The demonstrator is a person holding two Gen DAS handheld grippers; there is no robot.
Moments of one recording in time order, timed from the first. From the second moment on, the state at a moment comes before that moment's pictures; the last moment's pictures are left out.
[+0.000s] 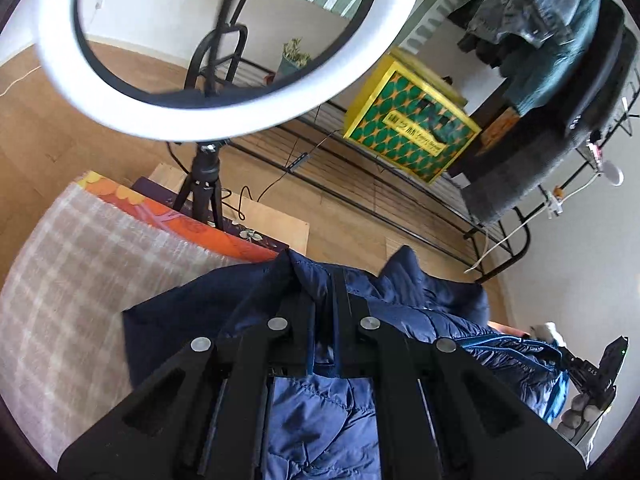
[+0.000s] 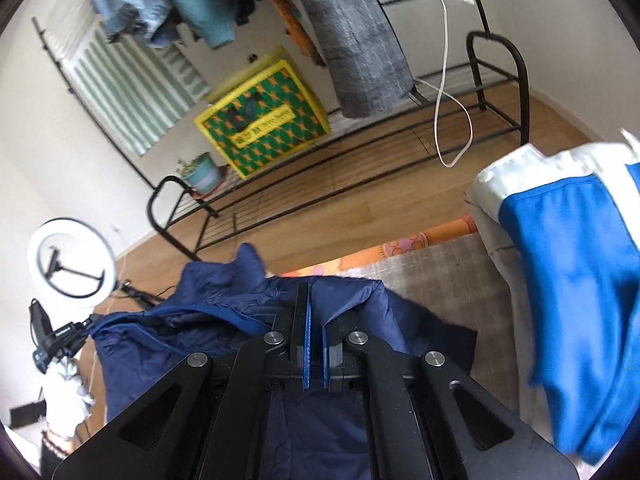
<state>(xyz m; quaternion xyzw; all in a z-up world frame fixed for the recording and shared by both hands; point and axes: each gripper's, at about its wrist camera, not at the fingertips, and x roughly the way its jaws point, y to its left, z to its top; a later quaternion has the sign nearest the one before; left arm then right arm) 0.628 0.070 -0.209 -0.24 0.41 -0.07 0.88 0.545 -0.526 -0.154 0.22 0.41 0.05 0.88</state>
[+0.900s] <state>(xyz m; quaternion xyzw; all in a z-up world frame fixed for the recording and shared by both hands) 0.609 0.031 -0.206 -0.07 0.36 -0.07 0.93 0.552 -0.557 -0.138 0.18 0.37 0.04 0.91</state>
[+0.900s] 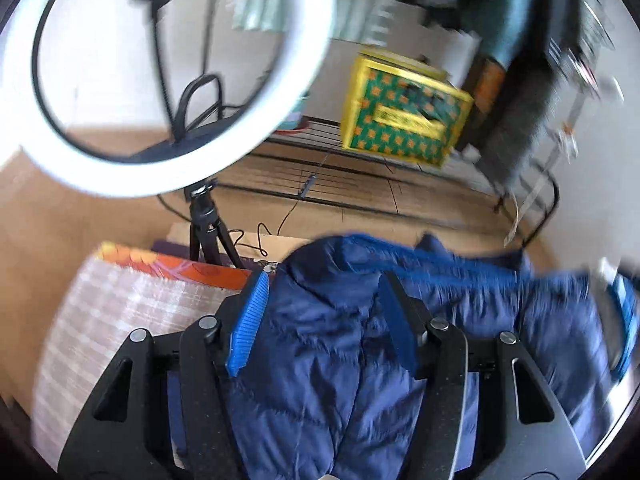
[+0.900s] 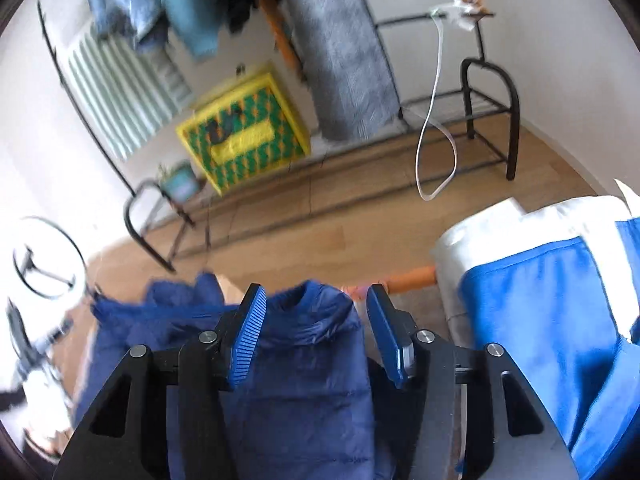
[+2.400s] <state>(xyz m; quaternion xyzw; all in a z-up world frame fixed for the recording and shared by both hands) 0.528 -0.099 -0.294 0.13 0.39 -0.08 0.91 0.424 -0.435 -0.227 -0.03 0.48 0.14 0.86</state>
